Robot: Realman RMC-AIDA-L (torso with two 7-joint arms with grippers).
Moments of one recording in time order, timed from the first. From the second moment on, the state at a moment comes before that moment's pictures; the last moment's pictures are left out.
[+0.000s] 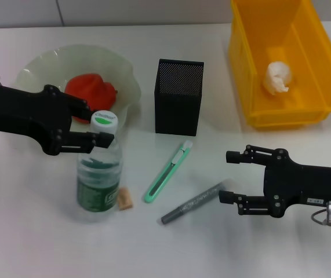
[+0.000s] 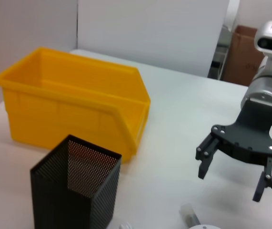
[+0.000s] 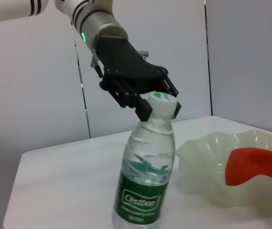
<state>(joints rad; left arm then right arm) -0.52 -2.06 0.87 1.24 2.15 1.85 -1.75 0.45 2.07 -0.65 -0.40 -2.02 -1.65 0.89</state>
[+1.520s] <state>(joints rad) -0.31 -2.06 0.55 1.13 1.98 1.87 -1.39 0.45 2.08 -0.66 -0.40 -2.02 -1.65 0.89</state>
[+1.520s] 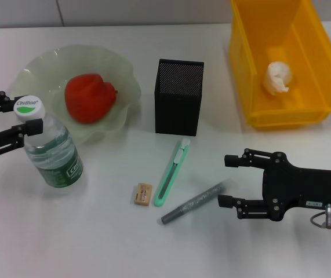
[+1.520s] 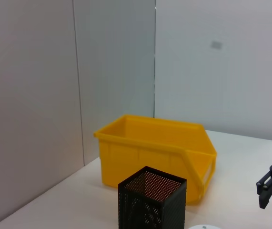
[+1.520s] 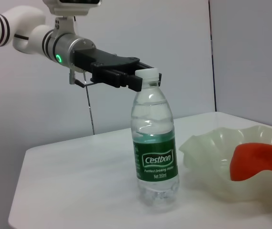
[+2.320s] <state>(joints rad) -0.30 -2.05 0.46 1.03 1.99 1.83 -1.28 0.45 2.08 -0.66 -0.40 -2.02 -1.65 0.89</state>
